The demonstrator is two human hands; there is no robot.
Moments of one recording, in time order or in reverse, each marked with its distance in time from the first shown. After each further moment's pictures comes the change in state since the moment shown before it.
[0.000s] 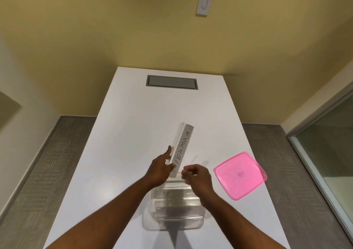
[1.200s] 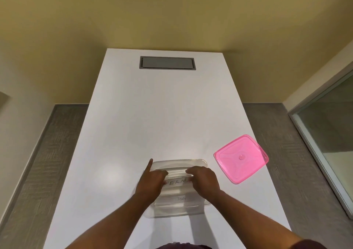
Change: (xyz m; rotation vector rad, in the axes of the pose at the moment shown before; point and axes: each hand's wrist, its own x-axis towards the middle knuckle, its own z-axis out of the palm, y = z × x) left_hand -0.013 -0.092 0.045 0.768 -0.081 0.219; right_hand 0.040 0.090 -0.023 -1.034 -0.196 -0.419
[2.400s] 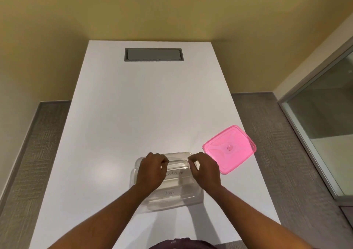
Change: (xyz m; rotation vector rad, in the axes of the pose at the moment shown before) left_hand 0.025 0.054 -0.018 -0.311 0.257 -0.169; right_hand -0.019 0.029 -0.020 0.289 0.432 0.082
